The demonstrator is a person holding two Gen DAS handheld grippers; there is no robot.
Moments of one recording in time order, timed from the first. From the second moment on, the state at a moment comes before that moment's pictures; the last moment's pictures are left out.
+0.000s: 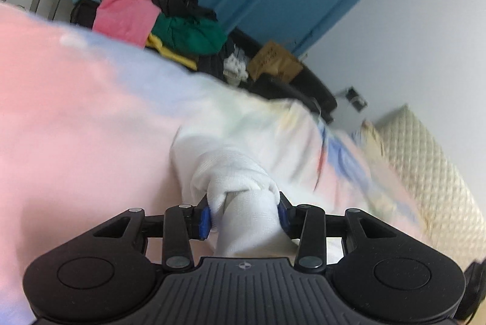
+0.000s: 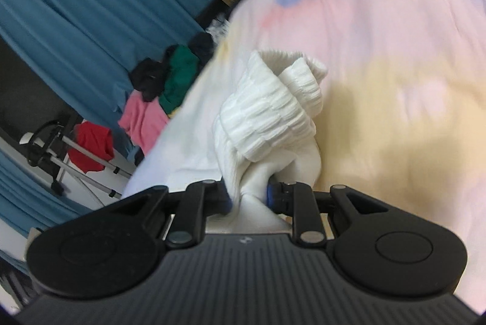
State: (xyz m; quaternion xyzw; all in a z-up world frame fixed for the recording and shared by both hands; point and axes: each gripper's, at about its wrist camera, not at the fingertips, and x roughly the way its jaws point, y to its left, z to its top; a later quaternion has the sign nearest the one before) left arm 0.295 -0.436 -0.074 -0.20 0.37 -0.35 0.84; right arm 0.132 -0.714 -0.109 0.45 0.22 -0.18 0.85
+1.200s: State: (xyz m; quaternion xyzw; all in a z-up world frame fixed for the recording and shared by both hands) left arm 0.005 -0.337 0.157 0.02 0.18 -0.33 0.92; right arm -0.056 -0.537 0.078 0.18 0.19 -0.20 0.94
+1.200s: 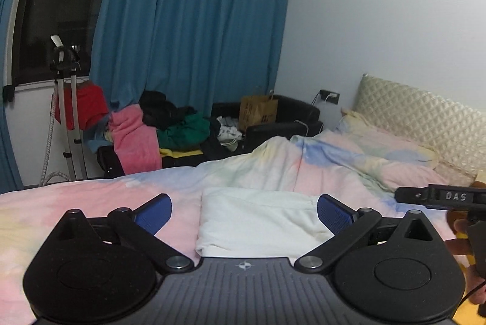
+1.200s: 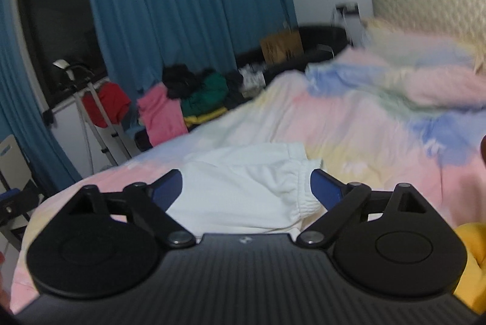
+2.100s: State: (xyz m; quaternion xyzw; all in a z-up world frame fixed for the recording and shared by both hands) left arm -0.058 -0.276 0.062 0.01 0.19 -0.30 0.93; right arm -0.096 -0.408 -0.011 0.09 0.16 -0.22 0.96
